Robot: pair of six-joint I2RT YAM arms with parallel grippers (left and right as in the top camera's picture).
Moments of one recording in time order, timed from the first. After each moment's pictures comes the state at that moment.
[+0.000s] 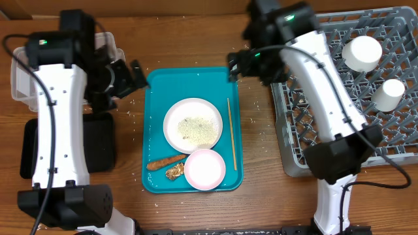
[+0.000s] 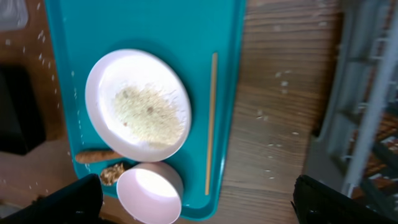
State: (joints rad) left arm 0.05 1.75 1.95 -1.61 0.28 -0.39; right arm 0.37 2.14 2.37 -1.64 -0.23 0.29
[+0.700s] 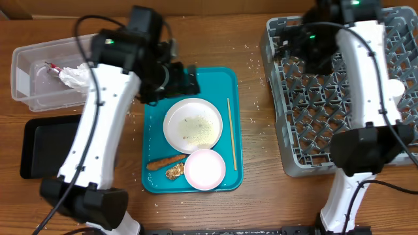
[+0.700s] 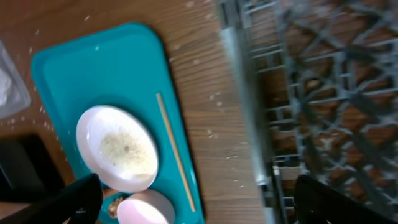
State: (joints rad) left arm -0.27 1.78 1.95 -1.49 0.30 -0.34; right arm 0.06 2.14 2.37 -1.63 -0.28 0.31
